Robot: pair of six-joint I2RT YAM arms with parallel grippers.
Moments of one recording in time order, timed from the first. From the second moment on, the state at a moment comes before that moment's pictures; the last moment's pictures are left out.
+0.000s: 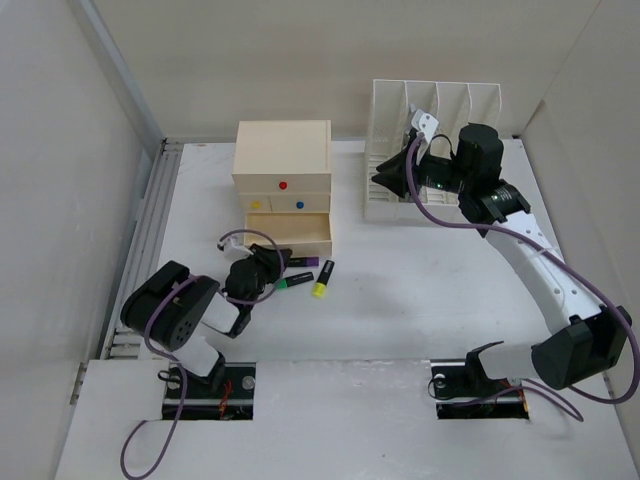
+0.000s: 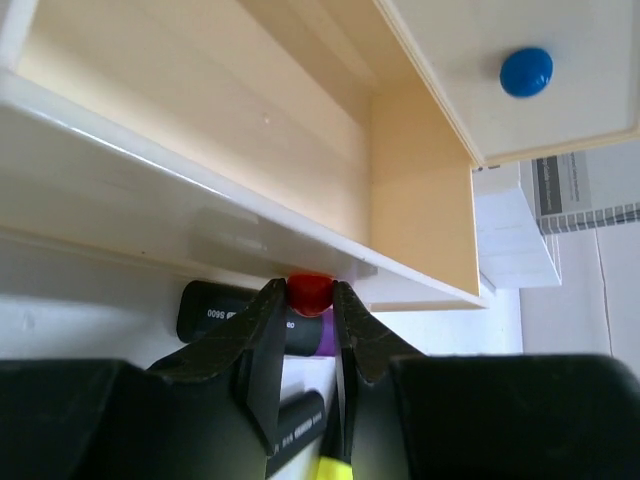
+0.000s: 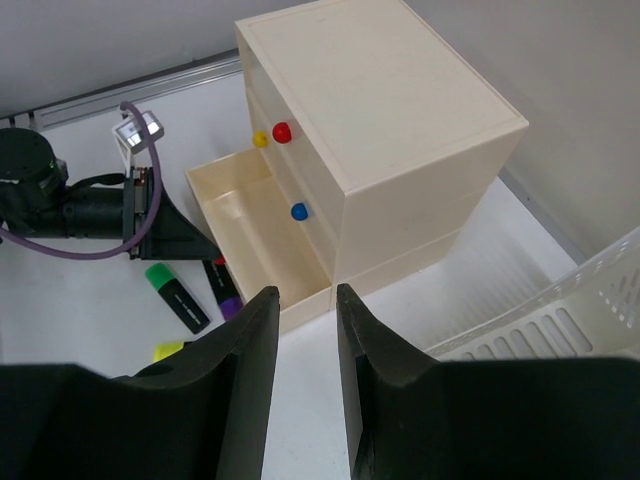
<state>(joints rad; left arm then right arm) -0.46 1.61 0.16 1.18 -0.15 -1.07 0.33 1.33 1.33 -0.19 -0.75 -0.21</state>
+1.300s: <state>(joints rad) -0.55 1.51 0.35 0.68 -0.15 -0.98 0.30 1.33 1.33 -0.19 -0.80 -0.19</state>
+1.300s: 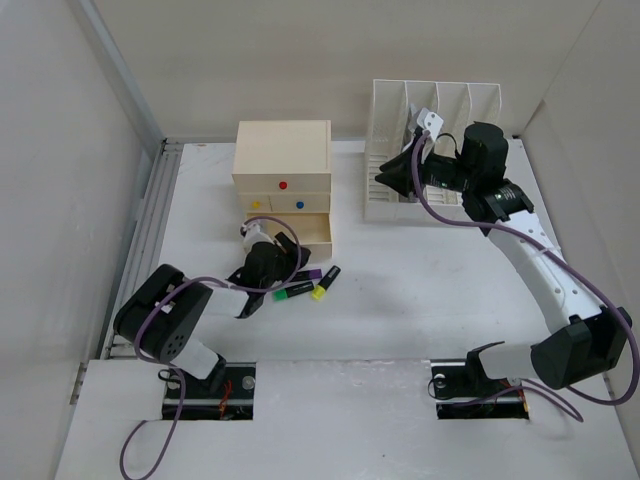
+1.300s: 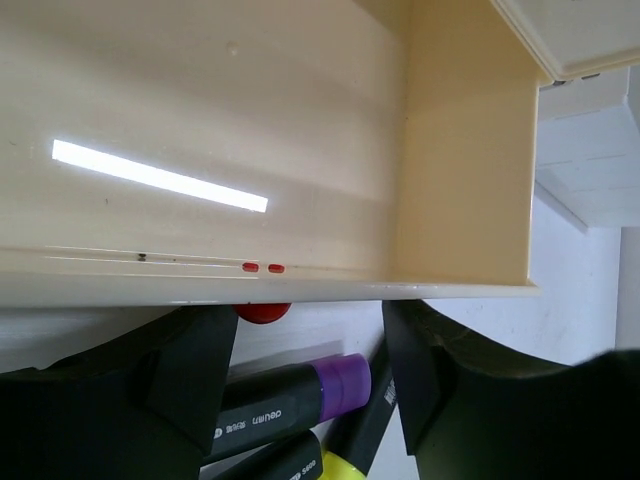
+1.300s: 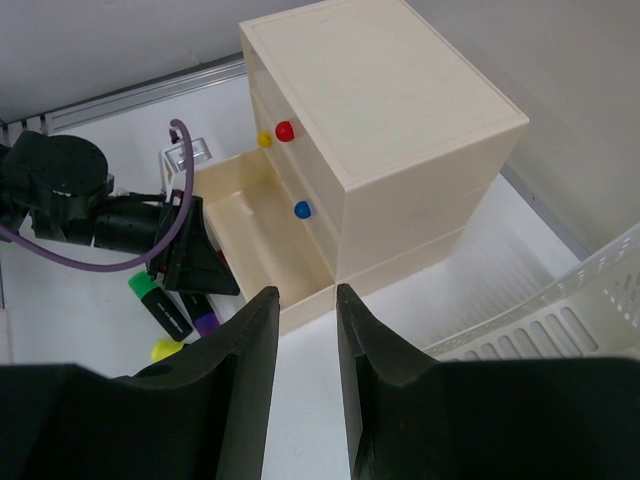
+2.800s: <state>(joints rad) -0.76 0.38 0.79 -0.44 -0.54 -0.35 0.81 1.73 1.41 -0.49 -0.58 -0.81</state>
